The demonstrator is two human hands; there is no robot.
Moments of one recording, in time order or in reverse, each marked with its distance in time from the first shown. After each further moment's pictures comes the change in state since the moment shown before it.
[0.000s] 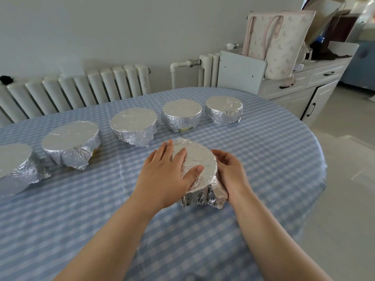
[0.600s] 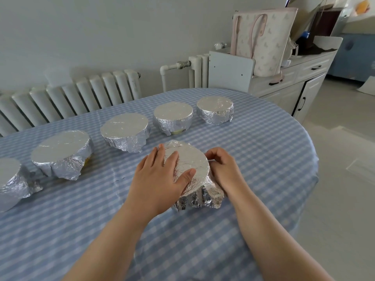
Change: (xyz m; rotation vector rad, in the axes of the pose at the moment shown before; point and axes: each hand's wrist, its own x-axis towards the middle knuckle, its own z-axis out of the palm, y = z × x) left_hand -0.002 -0.001 0.002 0.011 0.017 -0.010; right_hand -0.002 -0.009 -0.007 -0.439 -0.020 -0.219
